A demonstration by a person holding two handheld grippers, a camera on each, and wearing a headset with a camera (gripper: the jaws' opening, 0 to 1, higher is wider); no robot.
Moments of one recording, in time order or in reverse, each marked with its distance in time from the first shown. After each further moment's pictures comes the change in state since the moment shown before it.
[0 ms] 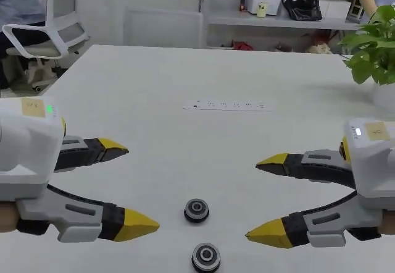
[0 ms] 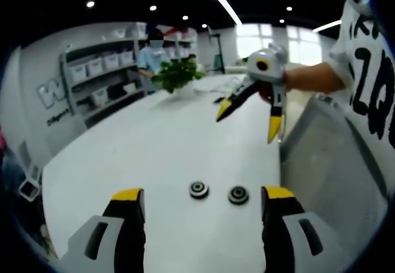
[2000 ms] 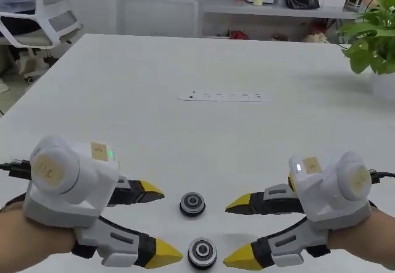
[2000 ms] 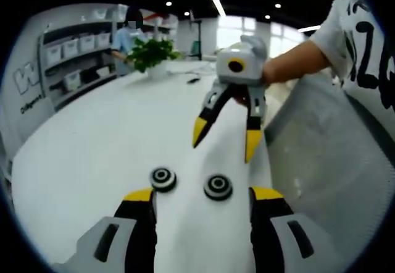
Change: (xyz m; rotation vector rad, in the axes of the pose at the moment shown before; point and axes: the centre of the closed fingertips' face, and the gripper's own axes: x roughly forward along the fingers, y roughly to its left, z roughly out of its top) left arm 0.068 -0.039 -0.050 -0.036 0.083 -0.208; right arm 0.055 0.021 -0.070 0.087 0.075 0.190
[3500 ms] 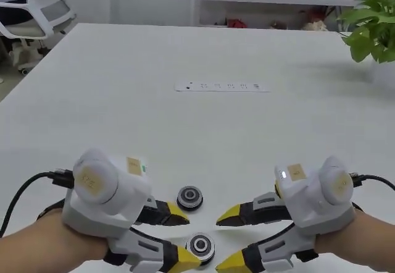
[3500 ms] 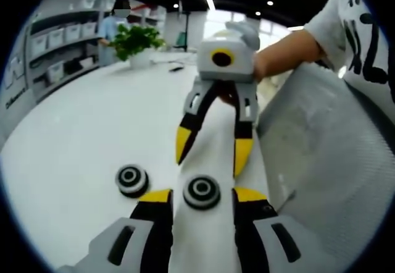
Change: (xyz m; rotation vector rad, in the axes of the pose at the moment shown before) left arm 0.046 -0.022 -0.015 -0.006 0.055 -0.128; right arm 0.018 0.008 -0.021 0.033 0.027 0.064
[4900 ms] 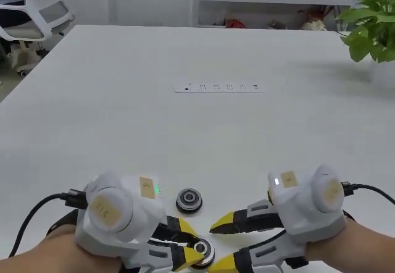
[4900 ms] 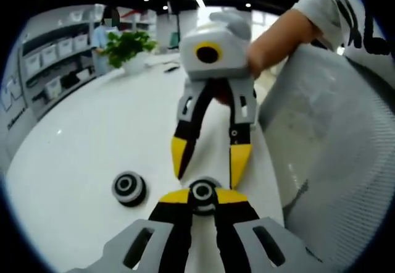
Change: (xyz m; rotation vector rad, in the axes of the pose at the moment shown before) left arm 0.013 0.000 -0.003 0.107 0.008 0.041; right arm 0.014 0.001 0.002 0.032 -0.030 -0.013
